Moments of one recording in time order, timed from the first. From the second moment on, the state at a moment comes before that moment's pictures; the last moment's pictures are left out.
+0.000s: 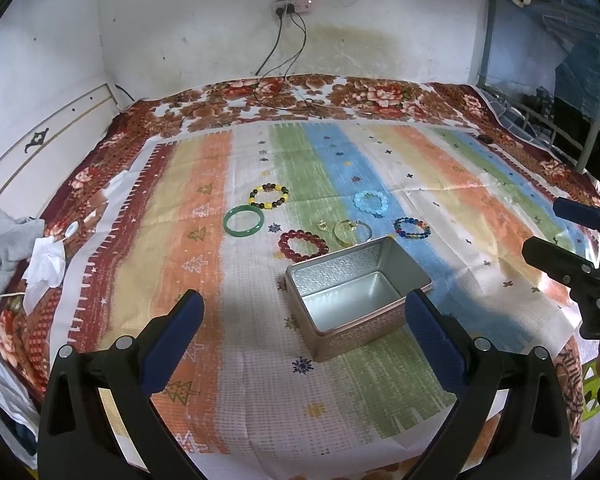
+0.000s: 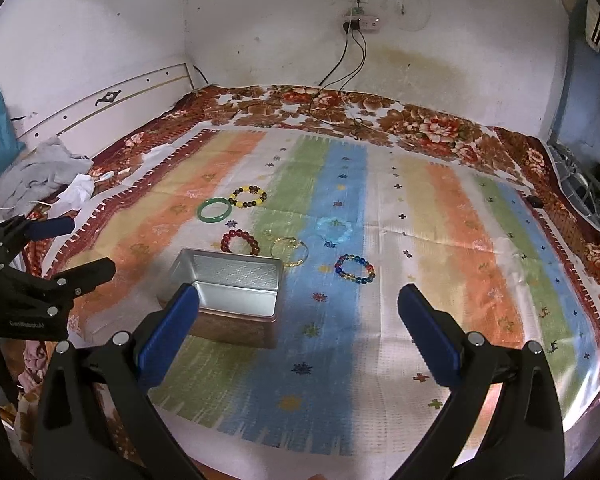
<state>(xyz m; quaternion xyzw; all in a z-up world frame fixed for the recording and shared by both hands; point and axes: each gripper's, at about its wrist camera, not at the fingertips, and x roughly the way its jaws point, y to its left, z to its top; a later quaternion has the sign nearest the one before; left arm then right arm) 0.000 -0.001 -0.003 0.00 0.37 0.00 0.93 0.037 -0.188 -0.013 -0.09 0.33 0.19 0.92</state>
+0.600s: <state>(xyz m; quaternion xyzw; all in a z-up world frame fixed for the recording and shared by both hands) -0.001 0.001 -0.002 0.00 0.37 0.00 0.93 0.041 -0.189 -0.016 -0.08 0.34 0.19 0.92</state>
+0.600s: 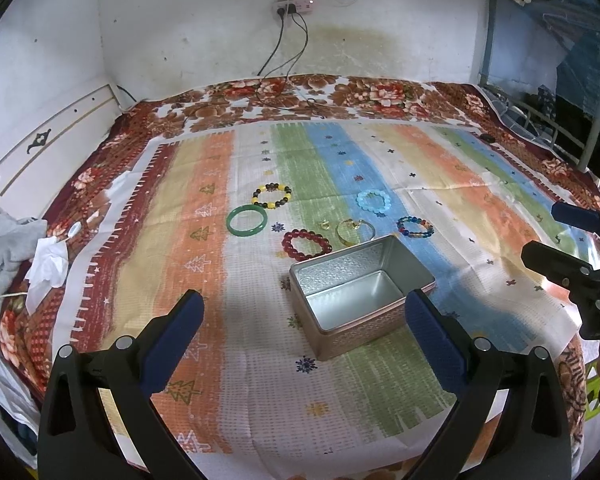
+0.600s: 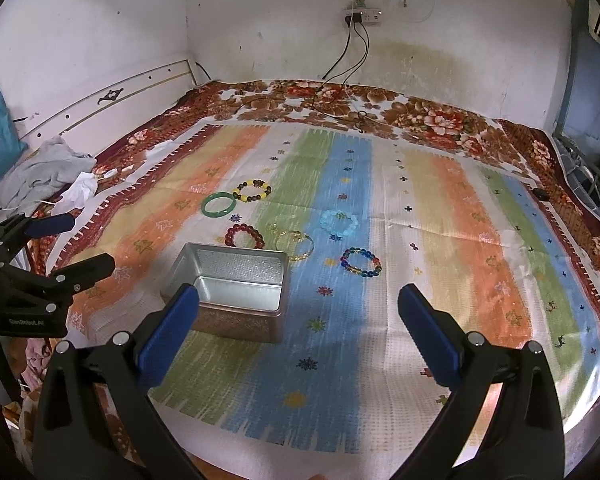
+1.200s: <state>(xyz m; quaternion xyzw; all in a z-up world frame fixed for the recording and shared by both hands) 0.063 0.040 -0.011 -0.02 0.38 0.04 0.92 0.132 -0.211 -0.031 -0.06 0.37 0.17 0.91</state>
